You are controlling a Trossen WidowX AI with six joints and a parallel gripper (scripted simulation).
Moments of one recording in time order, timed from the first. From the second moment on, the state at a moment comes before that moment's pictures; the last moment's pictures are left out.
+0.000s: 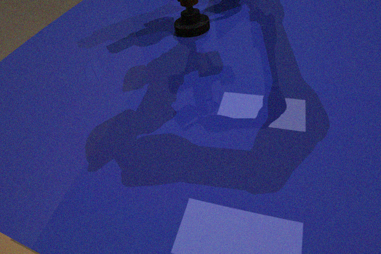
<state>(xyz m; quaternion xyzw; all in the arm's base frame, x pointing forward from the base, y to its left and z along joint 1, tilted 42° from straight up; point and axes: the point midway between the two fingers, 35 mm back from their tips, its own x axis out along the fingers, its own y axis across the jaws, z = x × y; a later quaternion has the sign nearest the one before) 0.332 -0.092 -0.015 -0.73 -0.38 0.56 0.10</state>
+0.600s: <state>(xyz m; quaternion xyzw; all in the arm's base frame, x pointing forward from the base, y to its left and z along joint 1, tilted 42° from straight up) 0.335 -0.091 -0.018 -0.72 -0.33 0.59 0.16</state>
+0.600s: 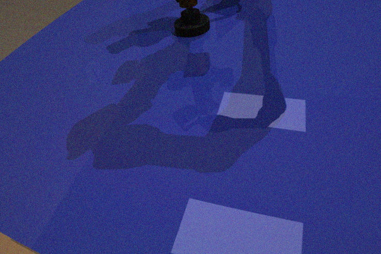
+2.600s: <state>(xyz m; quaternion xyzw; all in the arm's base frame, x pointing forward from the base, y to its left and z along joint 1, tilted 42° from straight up) 0.332 -0.091 -0.018 -0.70 -0.27 0.62 0.23</state>
